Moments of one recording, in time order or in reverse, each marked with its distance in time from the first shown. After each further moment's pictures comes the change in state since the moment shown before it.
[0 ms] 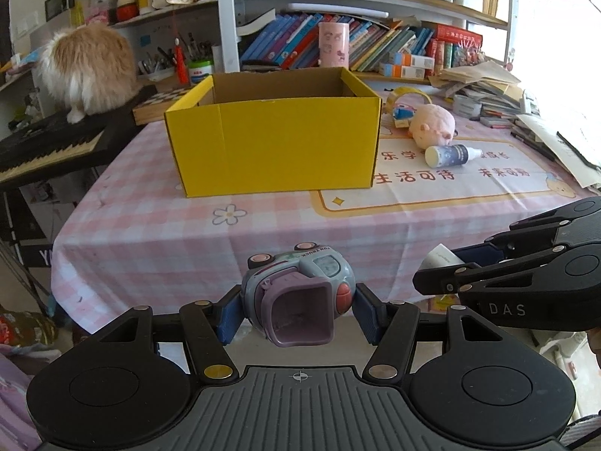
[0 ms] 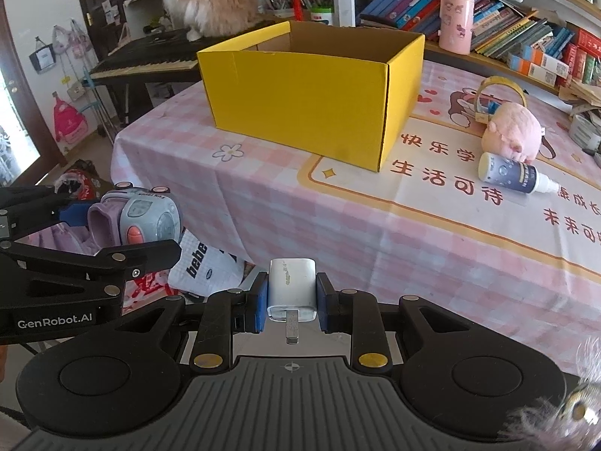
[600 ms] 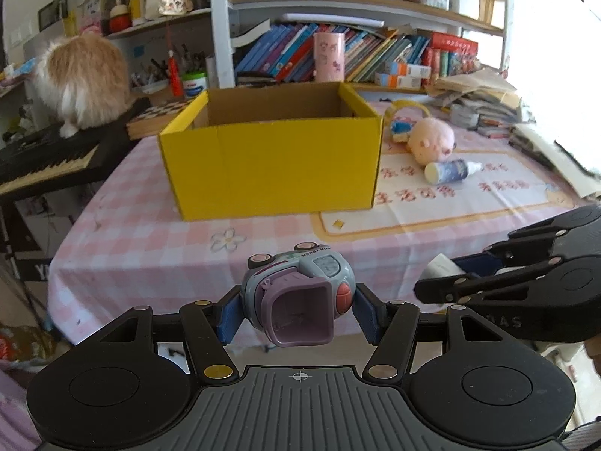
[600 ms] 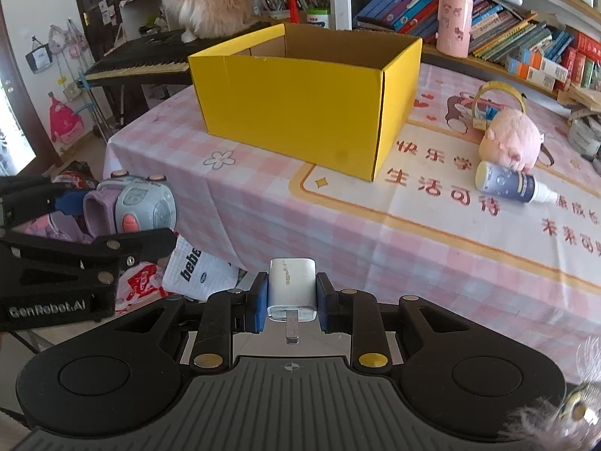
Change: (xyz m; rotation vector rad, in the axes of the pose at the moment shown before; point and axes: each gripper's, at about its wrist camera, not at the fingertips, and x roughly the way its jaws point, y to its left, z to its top) left arm 0.005 0.007 0.022 0.023 -0.034 -0.031; right arm 0.005 -0.005 0.010 -0.005 -0.008 -0.020
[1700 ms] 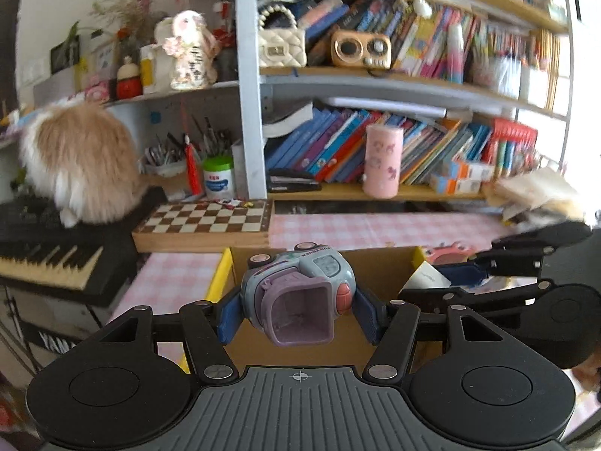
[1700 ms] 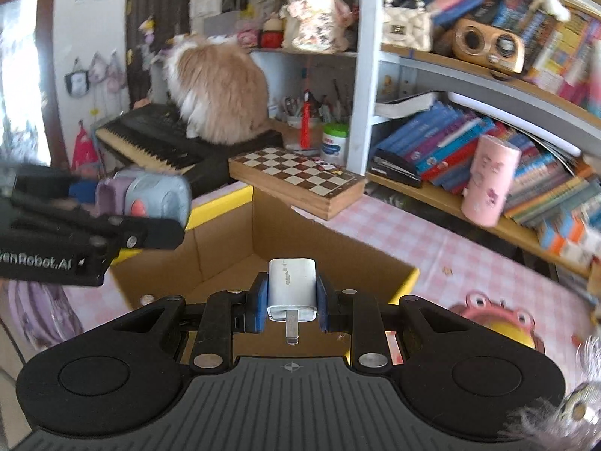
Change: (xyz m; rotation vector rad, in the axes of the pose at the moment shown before) left arm 0.105 0.049 0.189 -0.046 -0.157 0.099; right arm 0.067 -0.092 0.214 -0.228 -0.245 0.082
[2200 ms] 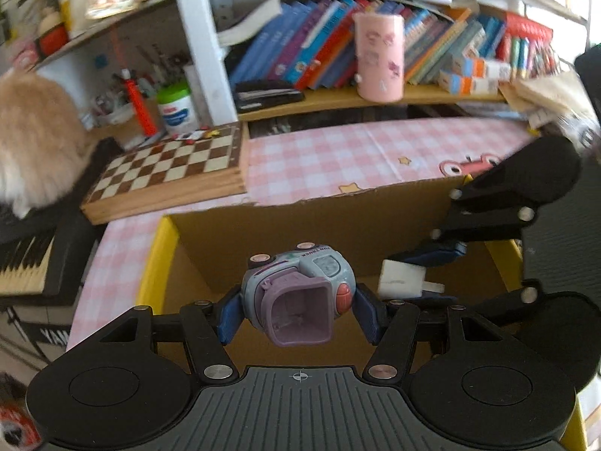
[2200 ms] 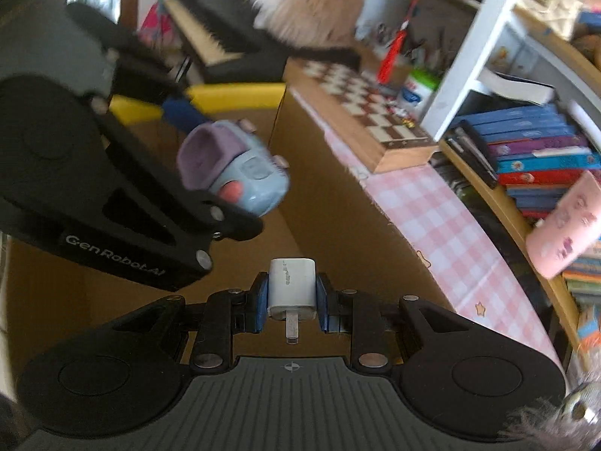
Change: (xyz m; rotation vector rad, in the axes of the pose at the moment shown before) left arm 0.125 -0.017 0.008 0.145 0.299 -0.025; right arm 0.120 -0.020 -0.001 -0.403 0.271 0.144
